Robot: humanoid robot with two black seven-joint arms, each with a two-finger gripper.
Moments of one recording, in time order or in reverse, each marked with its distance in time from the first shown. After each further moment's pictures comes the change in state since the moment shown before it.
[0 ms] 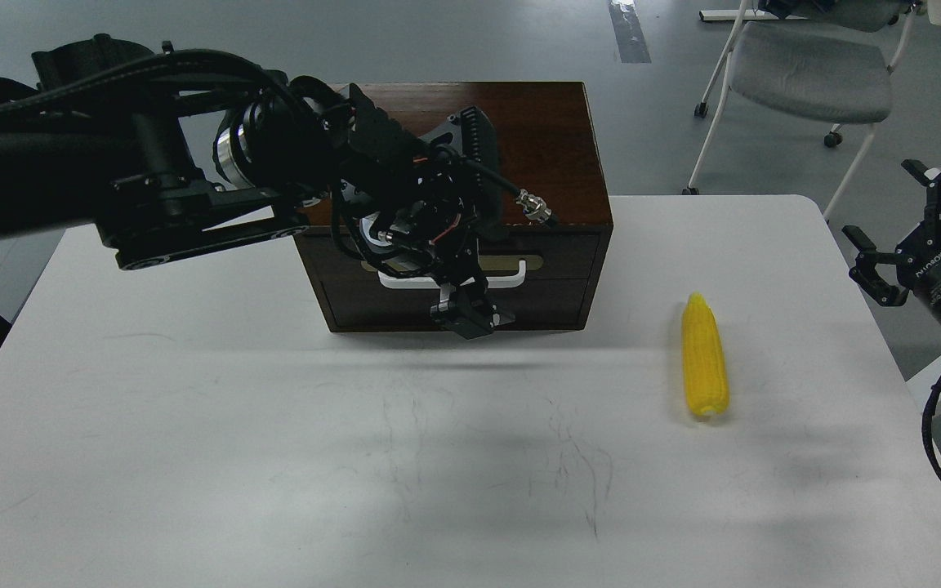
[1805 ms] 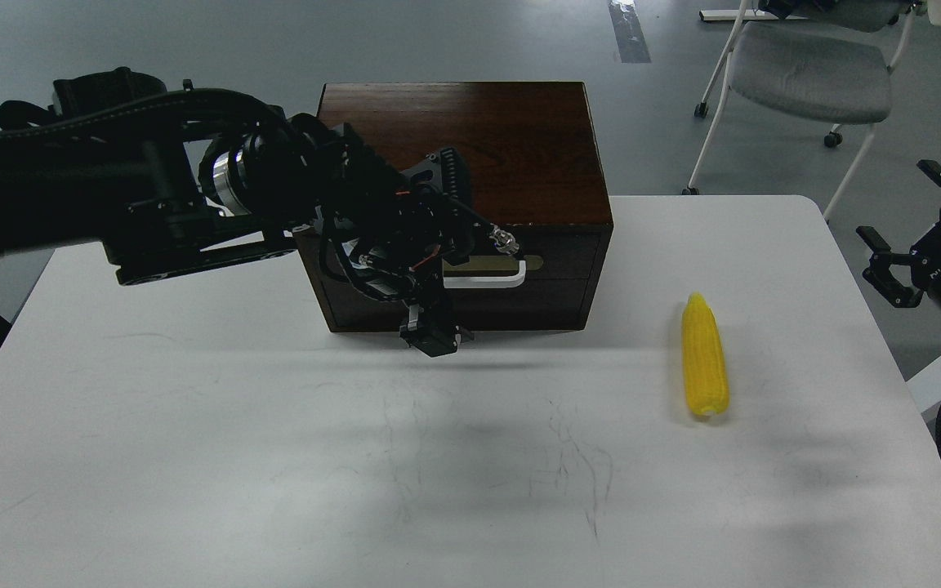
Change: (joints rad) left arm 0.019 -0.010 0.104 0.032 0.008 0.000 0.003; right arm -0.011 -0.020 0.002 -0.001 0.000 0.000 0.014
